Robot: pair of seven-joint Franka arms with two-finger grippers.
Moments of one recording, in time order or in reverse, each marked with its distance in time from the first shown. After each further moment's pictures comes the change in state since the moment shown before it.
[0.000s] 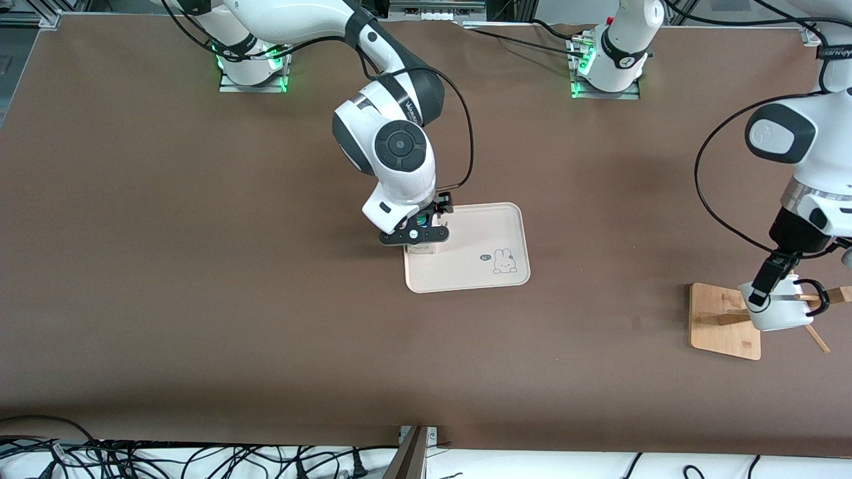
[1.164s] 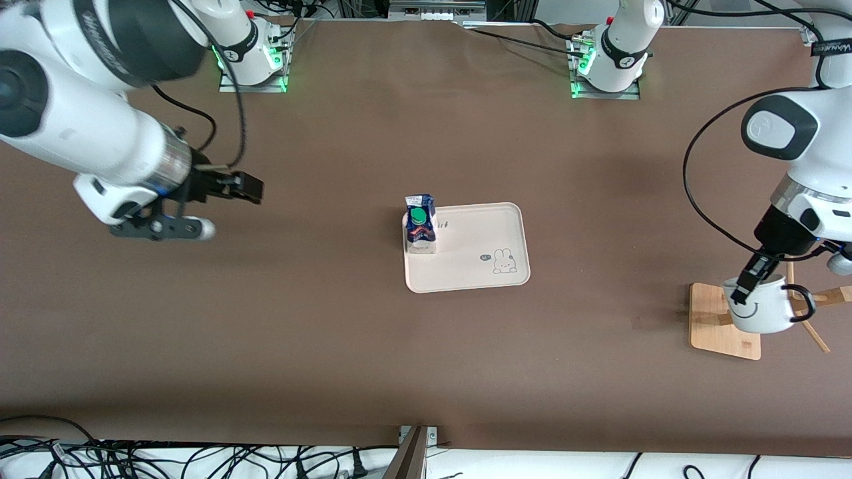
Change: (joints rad) left arm -0.009 -0.066 -0.073 0.038 -0.024 -0.169 -0.003; right arm -0.331 -0.434 -0.148 -0.149 0.070 -0.381 -0.328
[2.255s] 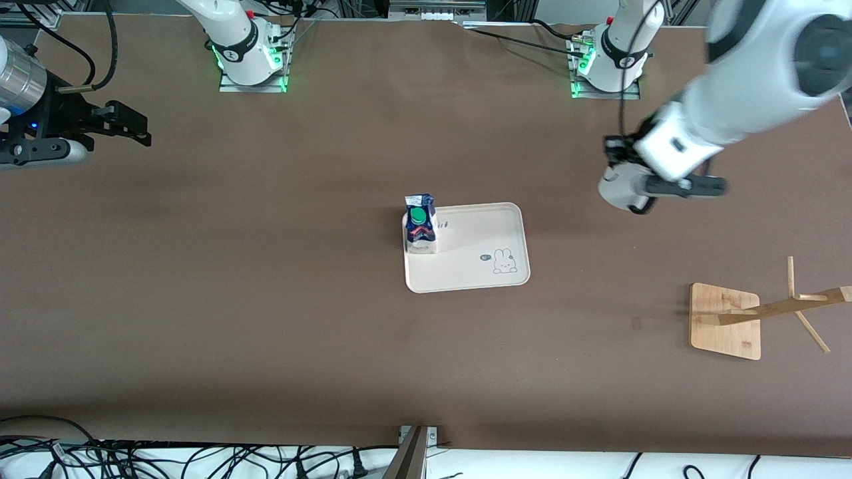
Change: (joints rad) left arm -0.034 -0.027 -0.367 0.408 0.217 -1.232 -0.002; right arm -0.298 -0.336 0.120 -0.374 -0.135 0.050 -0.338
